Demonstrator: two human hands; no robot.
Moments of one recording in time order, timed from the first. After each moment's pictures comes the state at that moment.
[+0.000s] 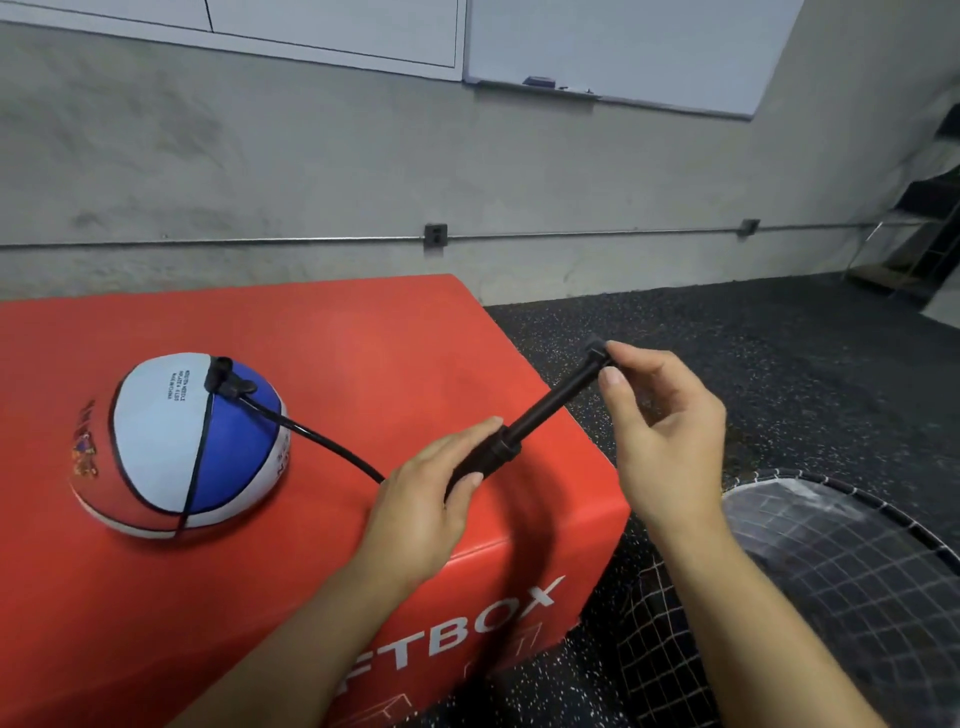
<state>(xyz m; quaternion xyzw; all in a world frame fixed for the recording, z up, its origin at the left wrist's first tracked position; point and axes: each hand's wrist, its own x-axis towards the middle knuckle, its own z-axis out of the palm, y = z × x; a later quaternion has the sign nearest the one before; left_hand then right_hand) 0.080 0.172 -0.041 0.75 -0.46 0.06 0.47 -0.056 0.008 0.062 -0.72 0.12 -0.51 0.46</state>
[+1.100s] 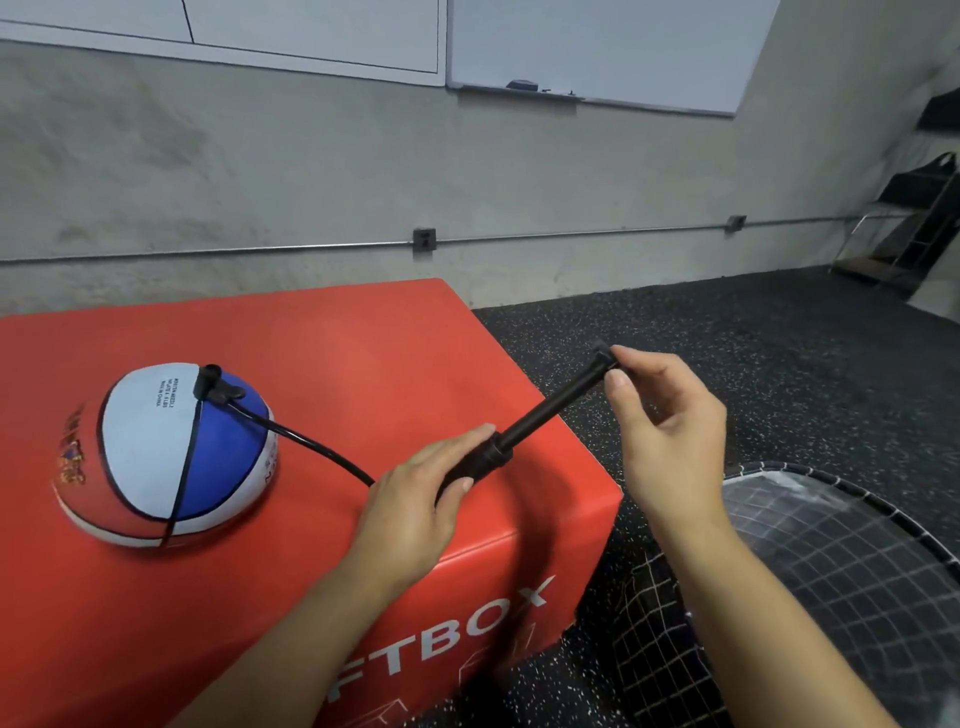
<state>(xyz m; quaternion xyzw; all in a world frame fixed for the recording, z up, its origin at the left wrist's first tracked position) 0.078 0.170 -0.037 0.77 -0.47 0.05 0.43 -0.068 -0.011 0.057 -0.71 0.14 -0.52 0.46</state>
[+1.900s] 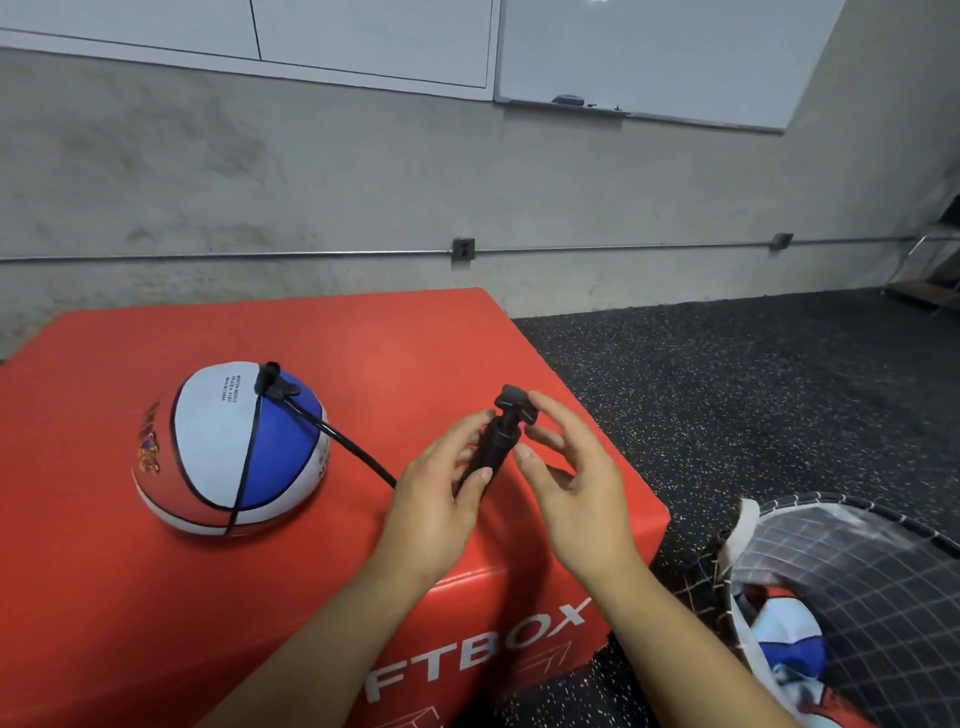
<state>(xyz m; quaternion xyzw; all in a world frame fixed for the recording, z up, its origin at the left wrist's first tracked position) 0.084 0.187 -0.021 0.73 -0.36 0.00 0.58 -0.010 0.051 -0.001 -0.77 0.07 -0.36 0.52</state>
